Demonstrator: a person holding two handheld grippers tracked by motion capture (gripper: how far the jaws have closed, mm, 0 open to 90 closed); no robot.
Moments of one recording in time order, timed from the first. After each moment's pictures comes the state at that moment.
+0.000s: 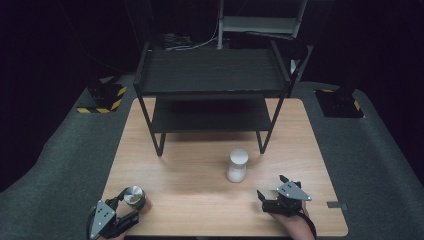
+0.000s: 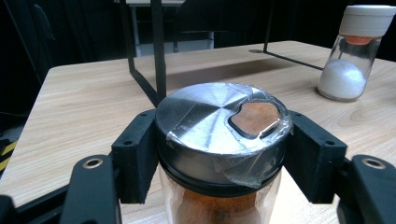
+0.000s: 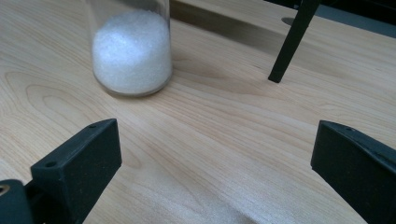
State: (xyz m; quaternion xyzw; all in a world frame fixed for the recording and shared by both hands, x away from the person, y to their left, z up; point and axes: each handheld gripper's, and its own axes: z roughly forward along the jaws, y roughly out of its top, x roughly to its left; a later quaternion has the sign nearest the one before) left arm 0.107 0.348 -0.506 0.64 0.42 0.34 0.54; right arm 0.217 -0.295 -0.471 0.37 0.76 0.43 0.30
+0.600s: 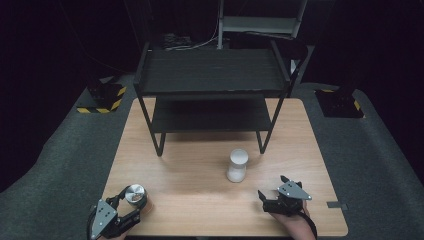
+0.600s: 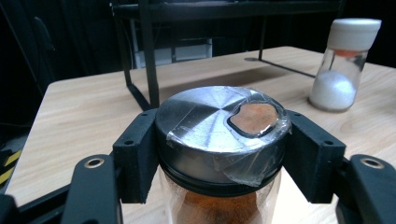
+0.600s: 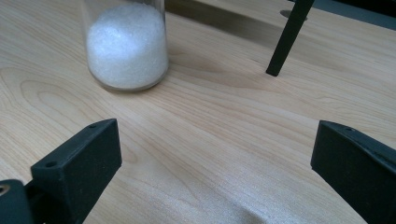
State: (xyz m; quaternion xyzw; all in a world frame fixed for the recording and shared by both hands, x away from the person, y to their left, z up) left arm 0.106 0.337 -0.485 0.64 0.40 0.35 0.54; right arm 0.218 -0.295 -0.468 0.38 0.77 0.43 0.30
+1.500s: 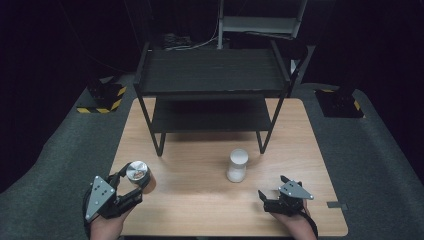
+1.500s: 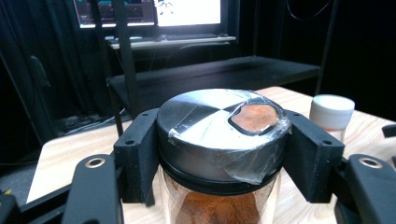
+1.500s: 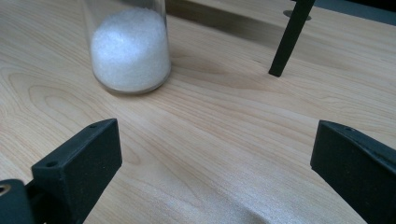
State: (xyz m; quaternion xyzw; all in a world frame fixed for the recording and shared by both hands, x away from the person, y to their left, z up) left arm 0.134 0.321 -0.405 0.63 0.38 0.36 0.57; right arm 0.220 -0.301 -0.469 0.38 0.76 0.44 0.29
